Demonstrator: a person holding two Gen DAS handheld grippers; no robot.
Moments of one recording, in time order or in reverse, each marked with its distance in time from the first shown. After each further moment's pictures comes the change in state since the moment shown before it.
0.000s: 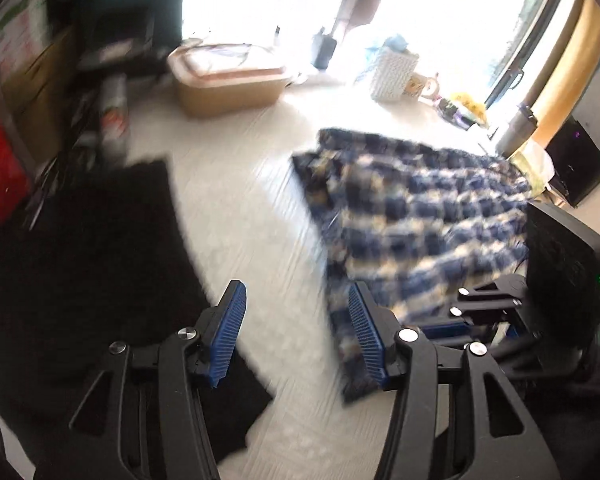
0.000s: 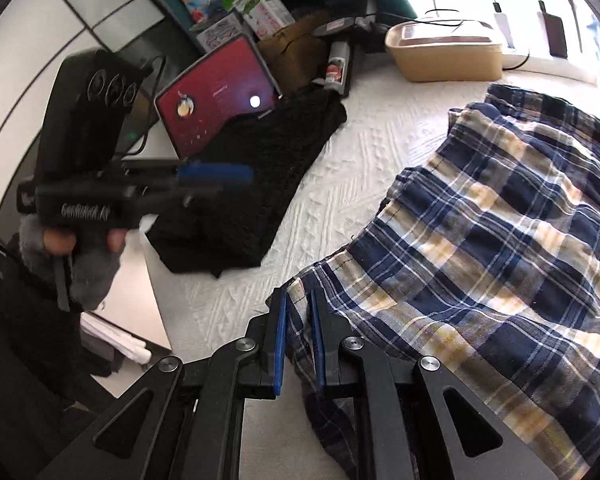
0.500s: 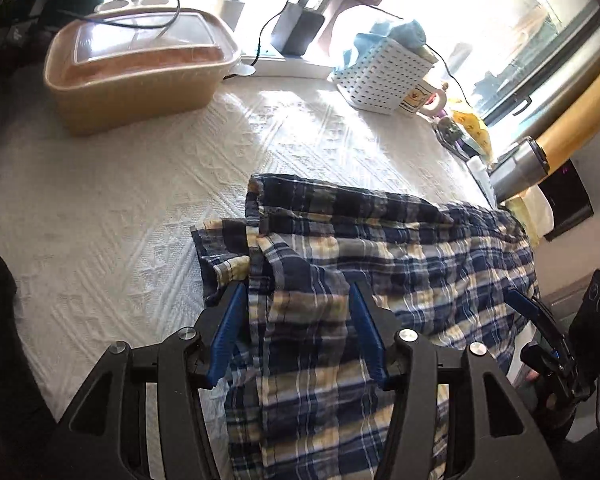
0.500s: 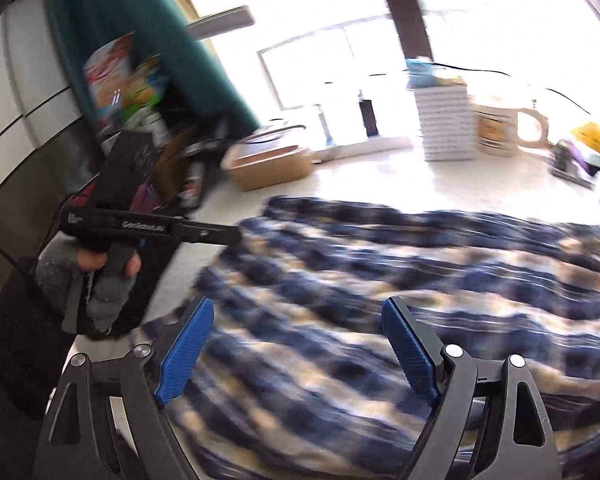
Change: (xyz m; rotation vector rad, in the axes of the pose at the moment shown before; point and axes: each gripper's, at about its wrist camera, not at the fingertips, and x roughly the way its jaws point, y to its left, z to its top) left arm 0.118 -0.022 0.086 -0.142 0.085 -0.148; right arm -0.153 -0.086 -0.033 0.165 -0.294 -0.421
